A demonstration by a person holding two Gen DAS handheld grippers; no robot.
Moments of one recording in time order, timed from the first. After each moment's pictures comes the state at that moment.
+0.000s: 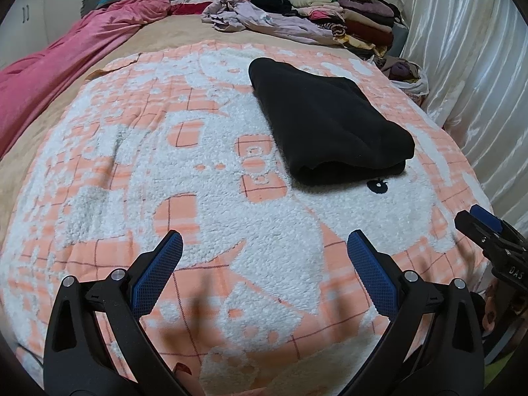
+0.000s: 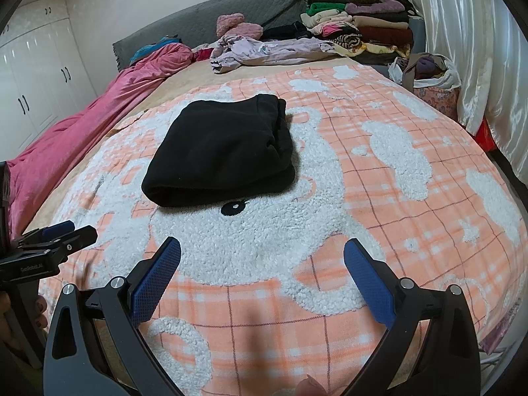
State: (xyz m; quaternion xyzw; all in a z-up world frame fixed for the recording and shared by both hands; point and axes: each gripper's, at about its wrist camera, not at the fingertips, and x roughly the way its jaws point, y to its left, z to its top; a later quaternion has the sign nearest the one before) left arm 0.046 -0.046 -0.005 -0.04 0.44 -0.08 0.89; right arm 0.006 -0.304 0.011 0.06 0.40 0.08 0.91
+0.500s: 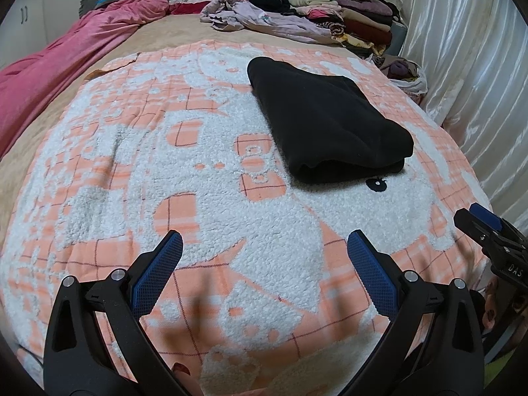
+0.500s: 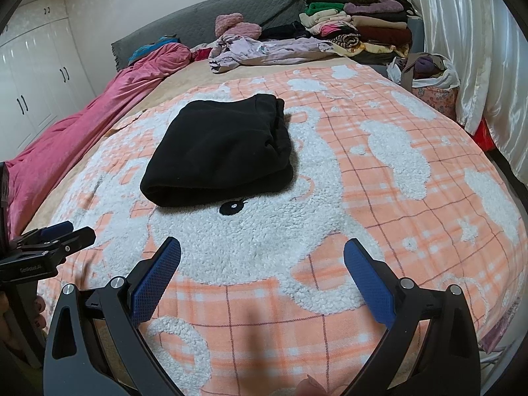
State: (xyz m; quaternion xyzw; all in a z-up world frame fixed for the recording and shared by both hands) left arm 0.046 -0.046 -0.007 -0.04 0.44 -0.08 0.89; right arm 0.005 -0.305 0.010 0.06 0.40 0.08 0.91
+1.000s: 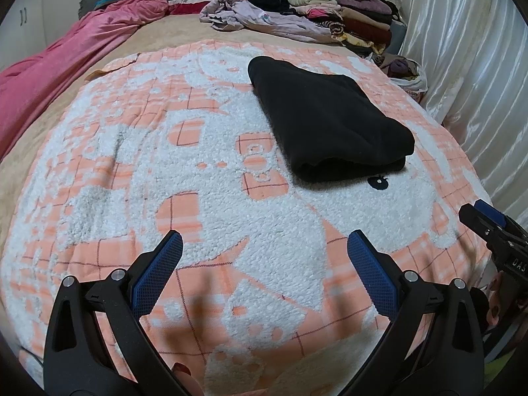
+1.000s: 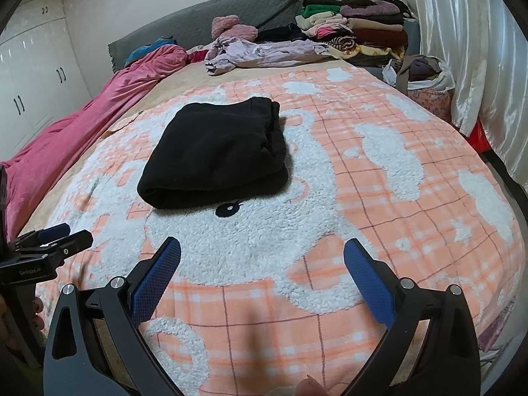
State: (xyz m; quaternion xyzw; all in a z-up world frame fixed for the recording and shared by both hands) left arm 0.046 -0.046 -0.007 -0.04 0.44 -0.08 0.89; right arm 0.003 -0.307 0.014 0.06 0.39 0.06 0.92
